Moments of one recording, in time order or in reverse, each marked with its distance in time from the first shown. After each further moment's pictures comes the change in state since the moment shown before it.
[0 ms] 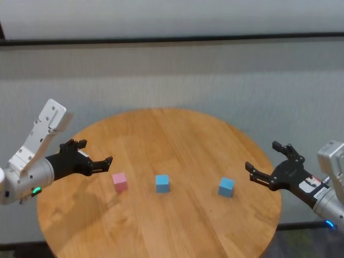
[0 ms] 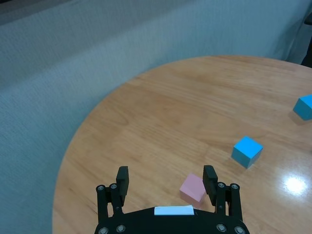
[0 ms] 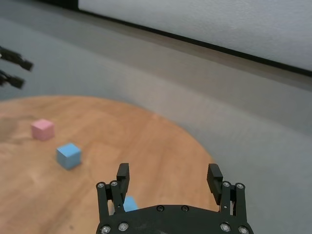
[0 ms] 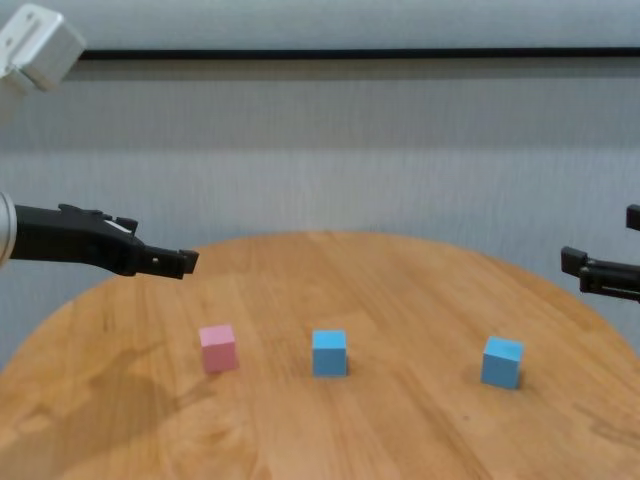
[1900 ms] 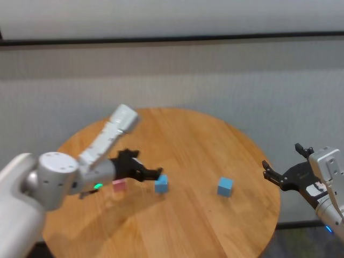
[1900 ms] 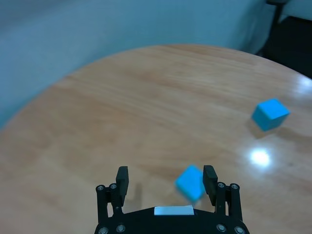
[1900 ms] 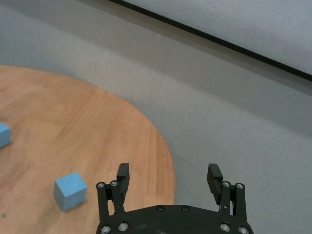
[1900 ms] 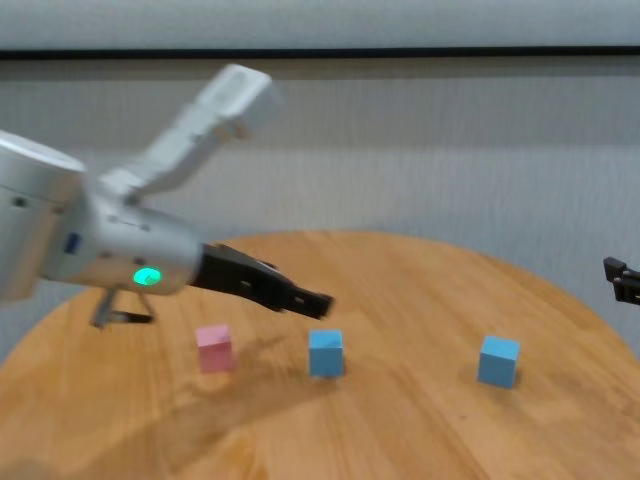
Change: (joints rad) left arm -0.177 -0.218 0.152 0.272 0.097 0.033 -0.025; right arm -0.061 0.004 -0.015 -0.091 -0.136 0.110 -0.352
